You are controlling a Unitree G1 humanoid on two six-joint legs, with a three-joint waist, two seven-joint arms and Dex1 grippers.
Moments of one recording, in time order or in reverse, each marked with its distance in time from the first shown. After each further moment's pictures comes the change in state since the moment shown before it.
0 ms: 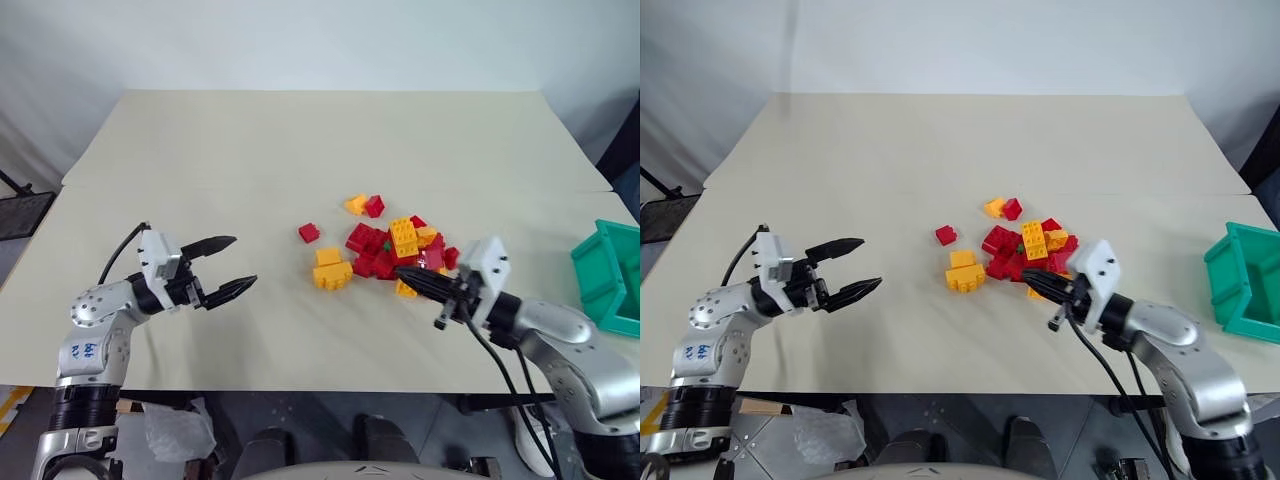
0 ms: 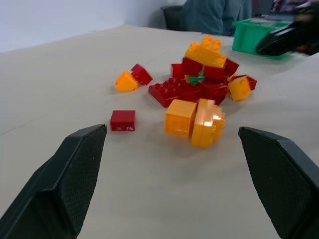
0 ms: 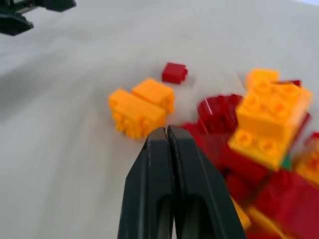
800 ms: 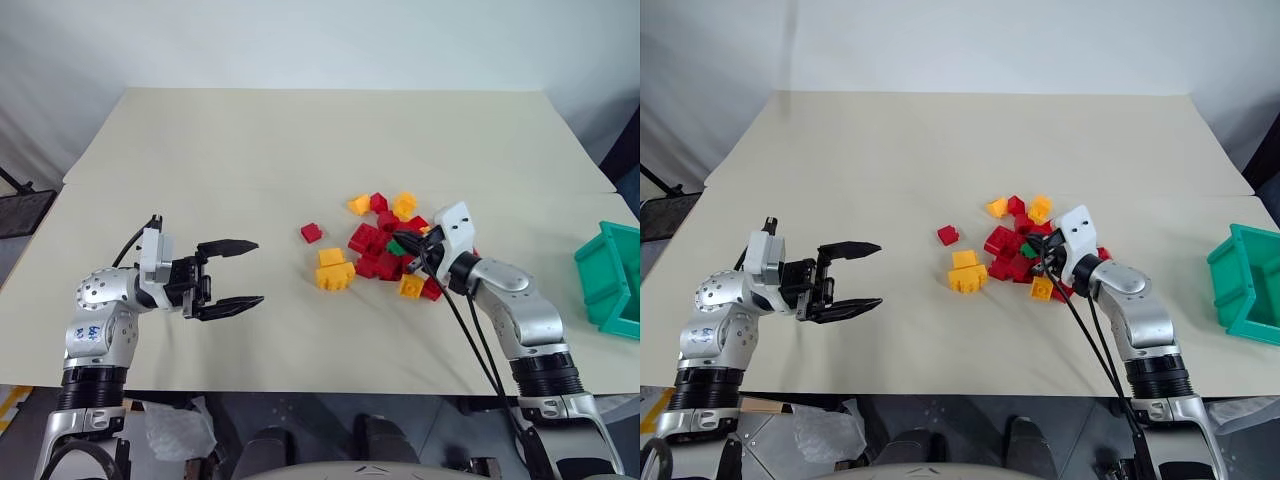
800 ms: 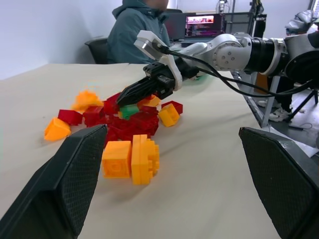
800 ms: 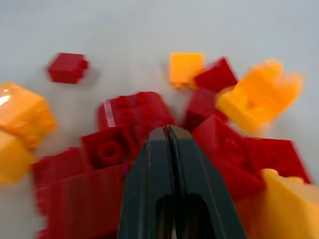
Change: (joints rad) left arm -0.119 -0.012 -0.035 0.083 -0.061 -0.040 -0.288; right arm -0.296 0.123 0.014 0.535 -0.235 -0.170 -0.114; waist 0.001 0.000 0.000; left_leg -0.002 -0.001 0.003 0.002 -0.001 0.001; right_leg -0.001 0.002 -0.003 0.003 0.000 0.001
